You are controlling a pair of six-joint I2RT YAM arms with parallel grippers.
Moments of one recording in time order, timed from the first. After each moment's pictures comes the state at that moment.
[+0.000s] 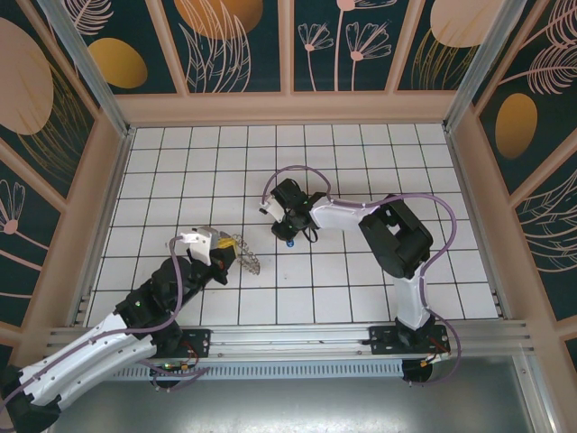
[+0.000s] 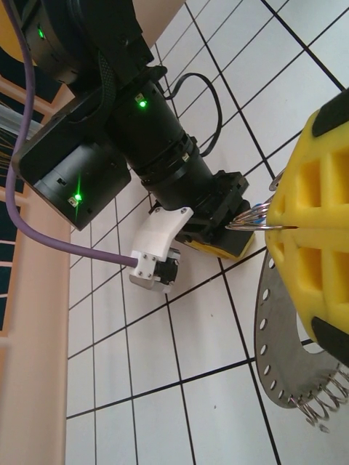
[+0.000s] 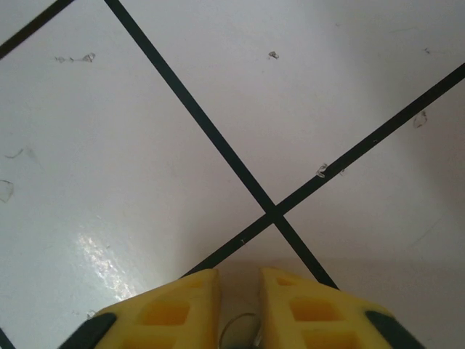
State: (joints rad) left arm -0.89 0.40 0.30 -0.15 -0.24 -0.38; right arm 0.80 2.00 1.28 -0.37 -0.09 -0.16
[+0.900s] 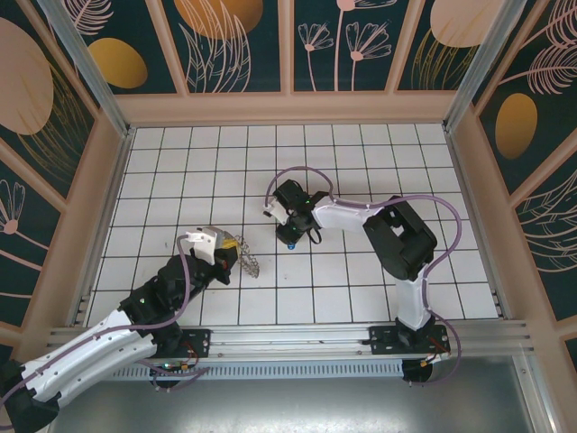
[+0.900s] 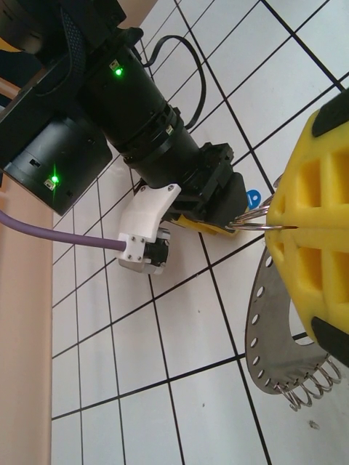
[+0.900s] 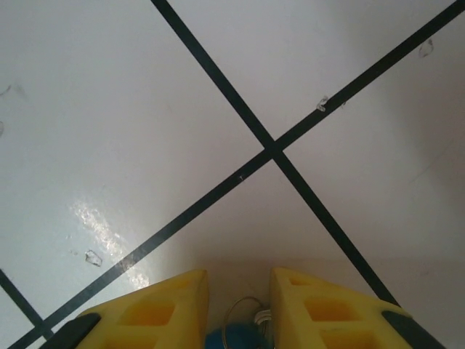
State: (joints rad) left arm -0.89 0.46 0.30 -0.14 -0.24 -0.37; right arm 0.80 1.97 1.27 -0.46 -0.08 -0.16
